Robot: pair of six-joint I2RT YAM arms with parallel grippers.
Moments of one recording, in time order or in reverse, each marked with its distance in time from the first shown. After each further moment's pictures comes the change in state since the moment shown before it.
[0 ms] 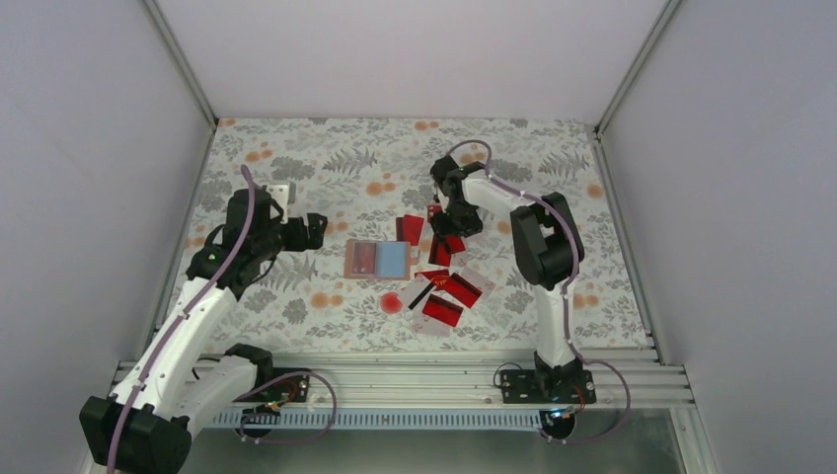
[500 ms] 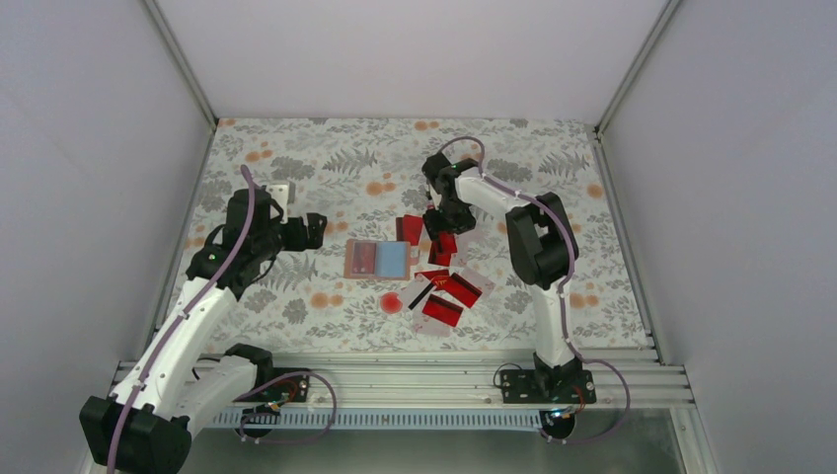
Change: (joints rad) left arm 0.000 0.000 0.000 0.000 -0.007 0.000; right arm 0.035 0.025 0.076 -0.031 -0.004 0.019
